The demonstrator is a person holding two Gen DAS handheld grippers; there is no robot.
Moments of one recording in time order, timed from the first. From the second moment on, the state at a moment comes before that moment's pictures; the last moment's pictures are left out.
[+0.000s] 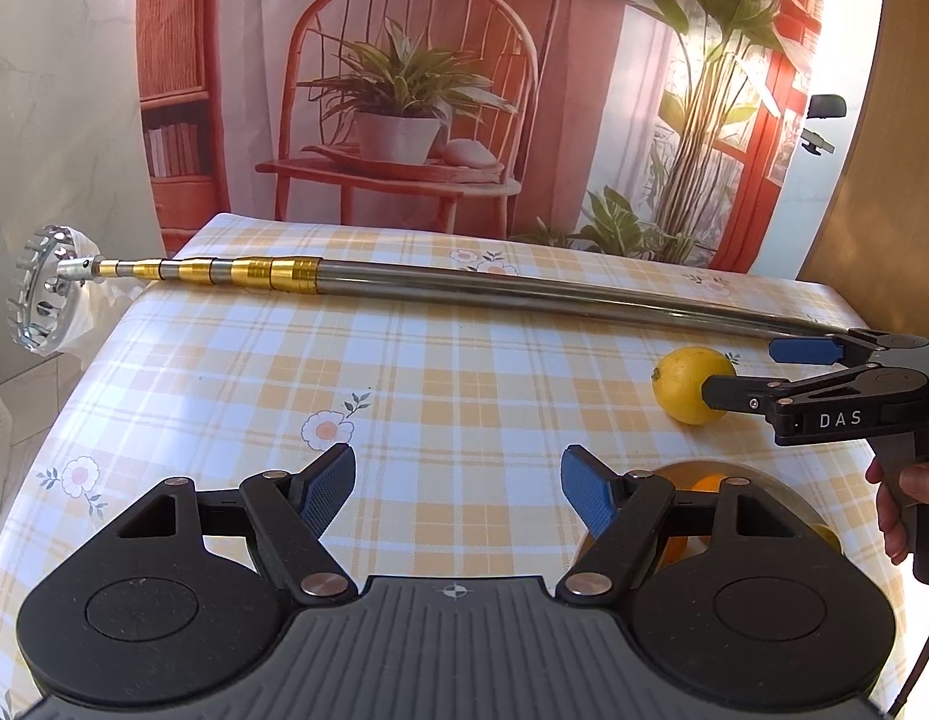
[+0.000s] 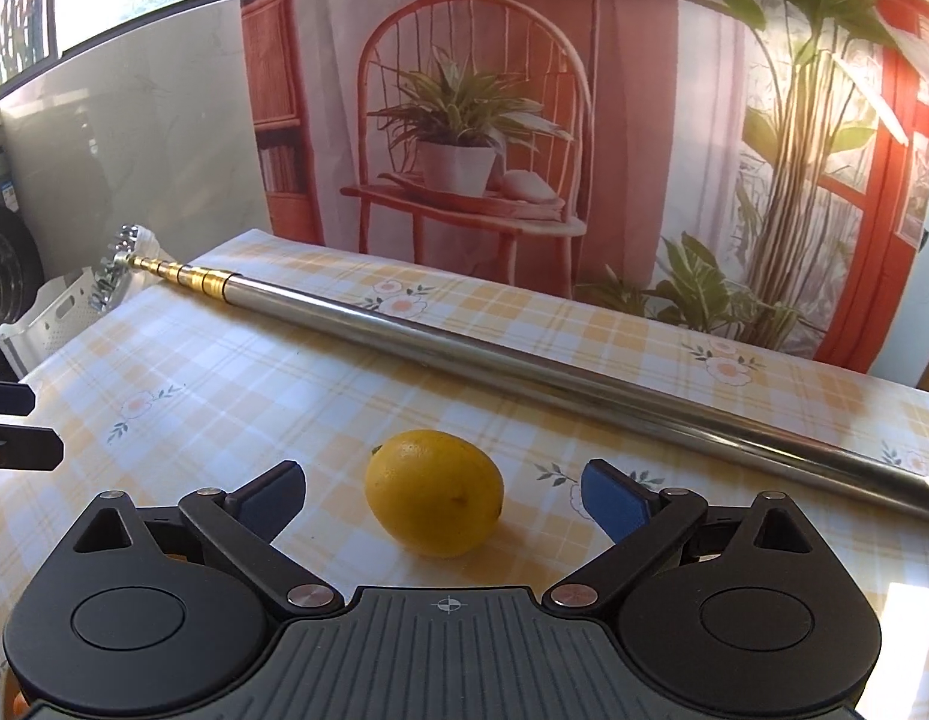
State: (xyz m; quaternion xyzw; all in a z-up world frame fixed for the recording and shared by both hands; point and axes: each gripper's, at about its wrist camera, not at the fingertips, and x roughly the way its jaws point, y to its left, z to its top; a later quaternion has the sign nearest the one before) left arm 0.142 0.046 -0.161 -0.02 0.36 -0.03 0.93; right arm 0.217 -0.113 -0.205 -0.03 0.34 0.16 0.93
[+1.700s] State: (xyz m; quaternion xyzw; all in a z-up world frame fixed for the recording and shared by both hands) left arm 0.132 0.046 -0.162 -0.03 0.37 -0.02 0.93; right arm 0.161 -0.124 -0.187 0.05 0.32 0.16 0.93
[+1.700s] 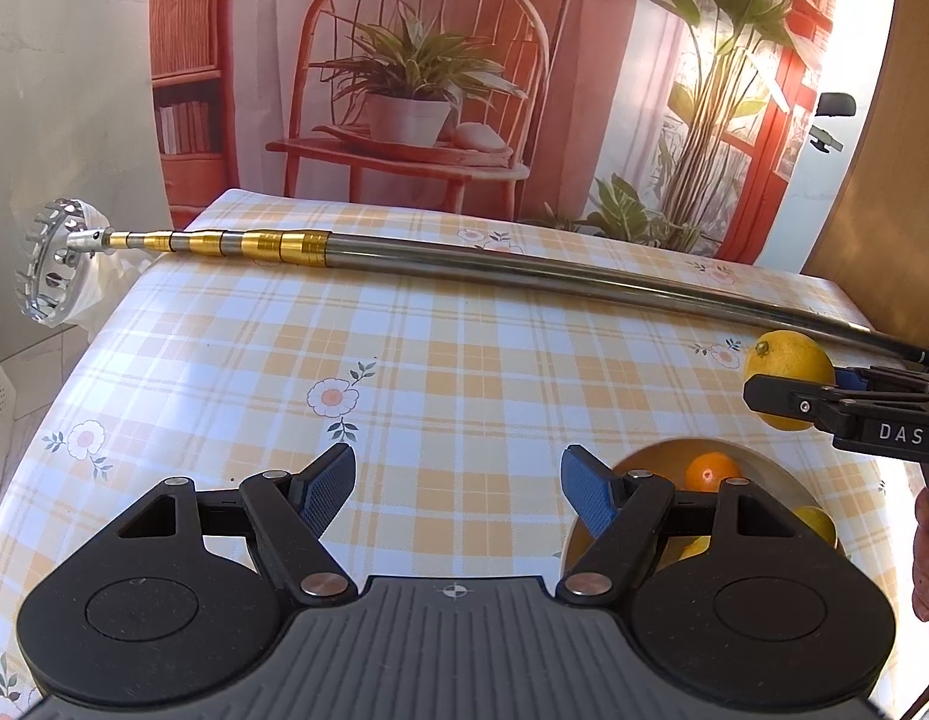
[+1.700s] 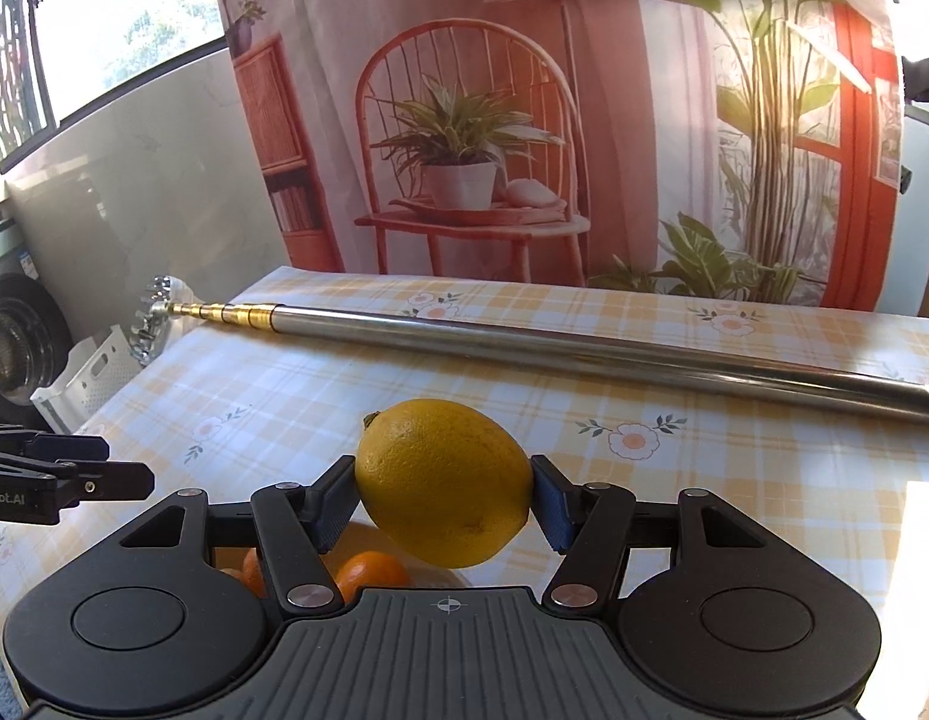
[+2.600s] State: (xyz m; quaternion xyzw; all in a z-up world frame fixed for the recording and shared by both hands) left arm 0.080 0.024 -0.145 -0.01 0.35 -0.05 0.93; right arm 0.056 -0.113 -0.192 0.09 0.36 0.17 0.91
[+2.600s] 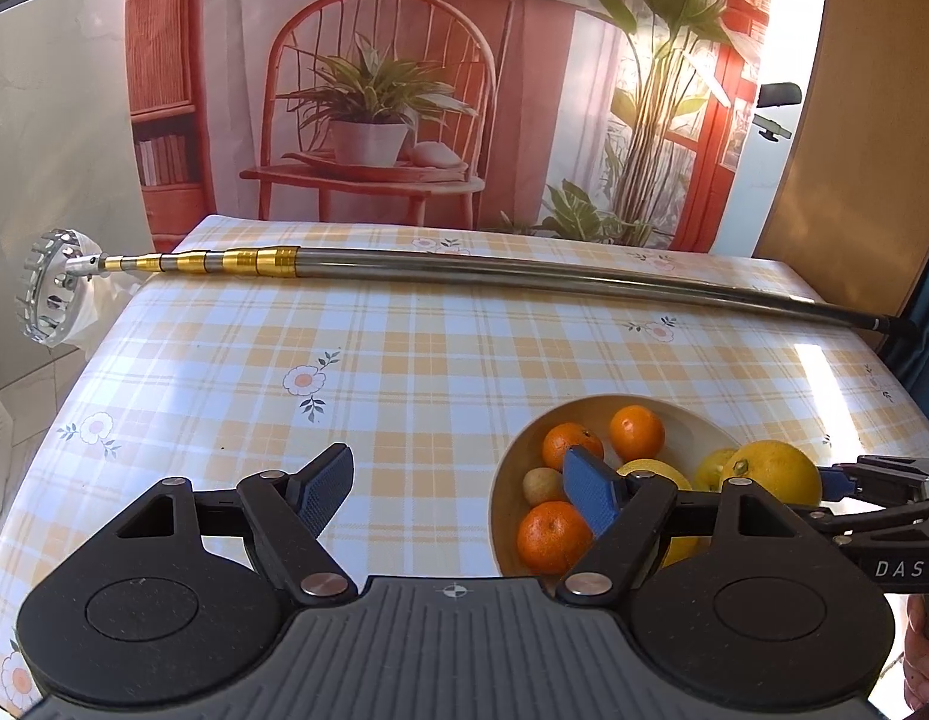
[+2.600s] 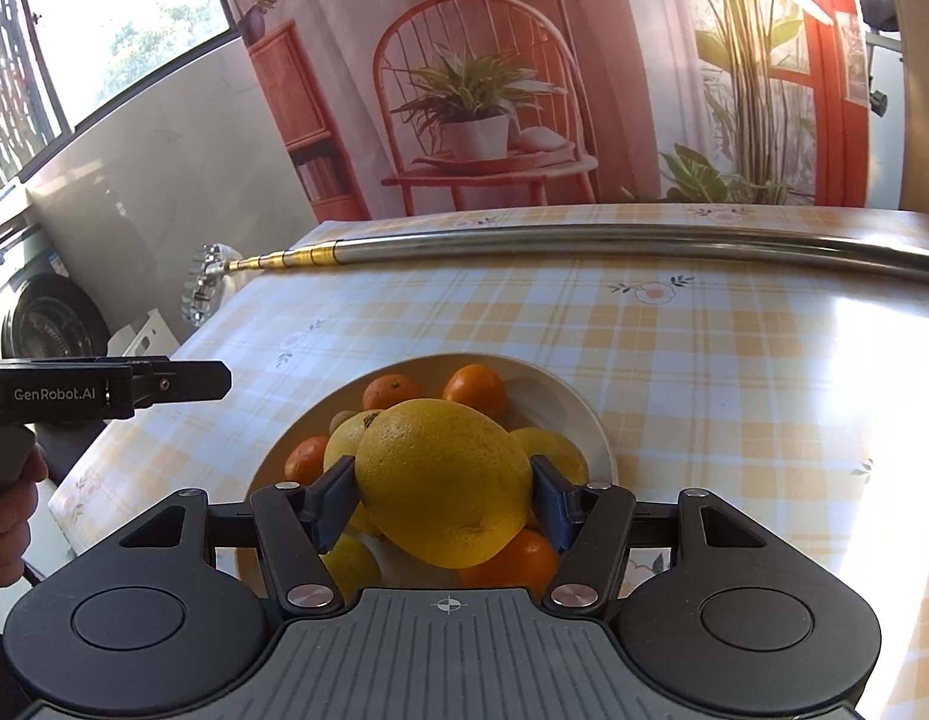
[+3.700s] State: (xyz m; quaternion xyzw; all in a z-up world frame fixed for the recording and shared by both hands) left arm 0.078 0.036 -0.151 -0.04 0.36 -0.04 0.93; right arm 0.068 -0.090 -0.199 0.06 0.40 0.20 0.89
